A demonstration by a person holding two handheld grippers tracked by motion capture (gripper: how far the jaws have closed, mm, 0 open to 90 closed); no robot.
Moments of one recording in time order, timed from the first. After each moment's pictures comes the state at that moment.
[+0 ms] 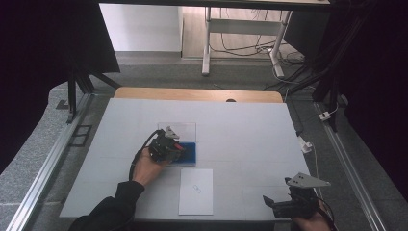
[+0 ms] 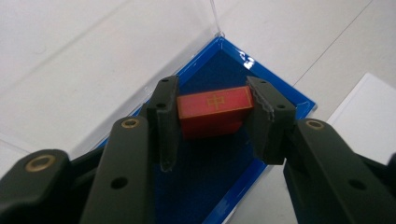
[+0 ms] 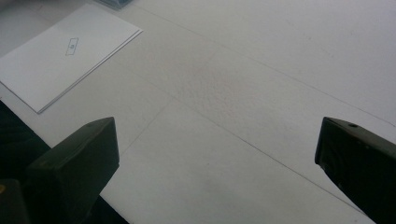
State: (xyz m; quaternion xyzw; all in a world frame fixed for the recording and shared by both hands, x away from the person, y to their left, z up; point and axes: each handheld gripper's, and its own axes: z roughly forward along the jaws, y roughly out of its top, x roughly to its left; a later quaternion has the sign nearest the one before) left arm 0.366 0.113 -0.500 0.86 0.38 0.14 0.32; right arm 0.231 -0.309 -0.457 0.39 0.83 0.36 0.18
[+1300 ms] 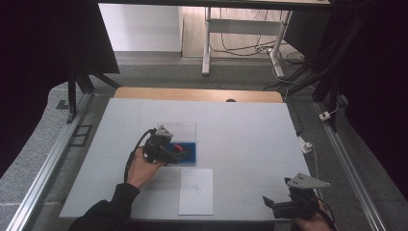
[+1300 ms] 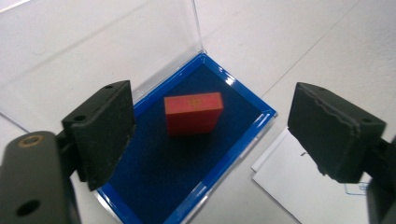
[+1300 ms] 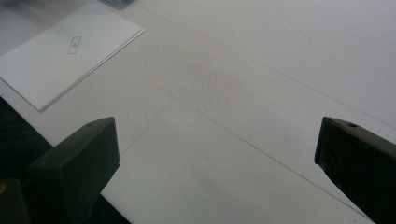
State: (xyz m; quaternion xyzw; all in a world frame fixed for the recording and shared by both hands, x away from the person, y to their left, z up) left arm 0.351 0.128 -0.482 0.83 0.40 0.11 0.37; right arm 0.230 -0.308 -0.457 0.39 0.83 0.36 0.18
